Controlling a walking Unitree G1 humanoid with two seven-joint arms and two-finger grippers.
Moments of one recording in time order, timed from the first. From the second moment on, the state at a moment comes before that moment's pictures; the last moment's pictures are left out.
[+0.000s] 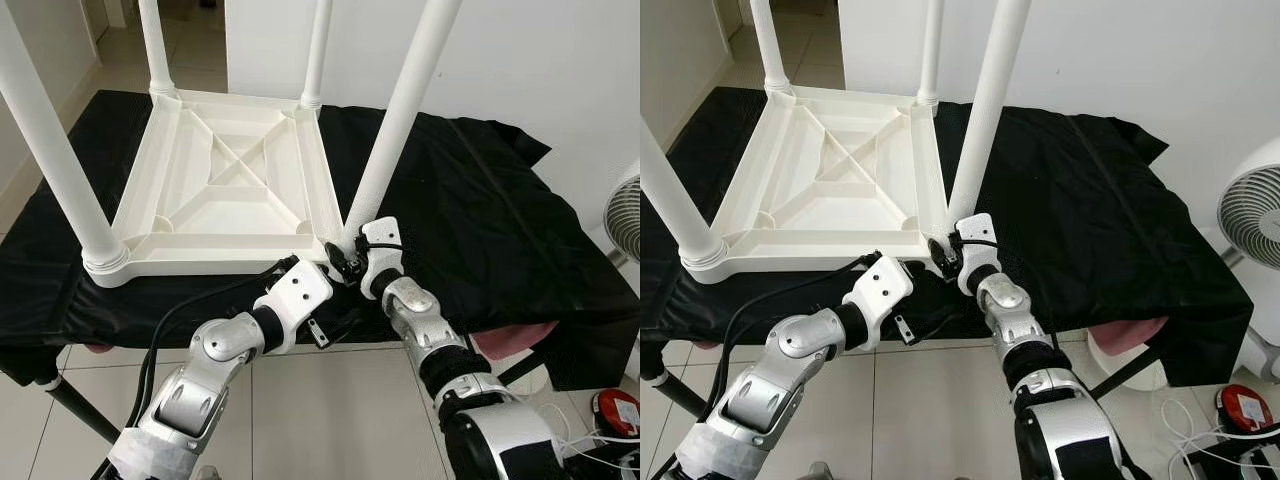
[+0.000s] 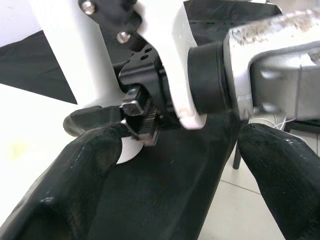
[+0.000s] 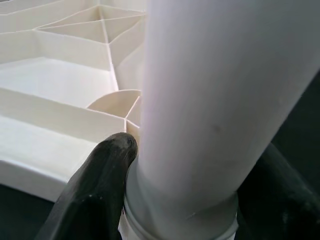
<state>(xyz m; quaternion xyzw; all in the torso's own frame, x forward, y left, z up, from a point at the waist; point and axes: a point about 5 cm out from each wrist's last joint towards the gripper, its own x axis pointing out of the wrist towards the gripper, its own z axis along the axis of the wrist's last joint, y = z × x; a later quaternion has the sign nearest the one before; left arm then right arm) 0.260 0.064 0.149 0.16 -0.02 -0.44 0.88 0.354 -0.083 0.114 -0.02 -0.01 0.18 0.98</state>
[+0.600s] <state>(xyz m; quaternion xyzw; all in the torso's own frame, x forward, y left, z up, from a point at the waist) 0.259 0.063 0.148 0.15 -0.02 -0.44 0.88 0.338 -0.070 0.125 0.01 -0.05 0.16 0.99</state>
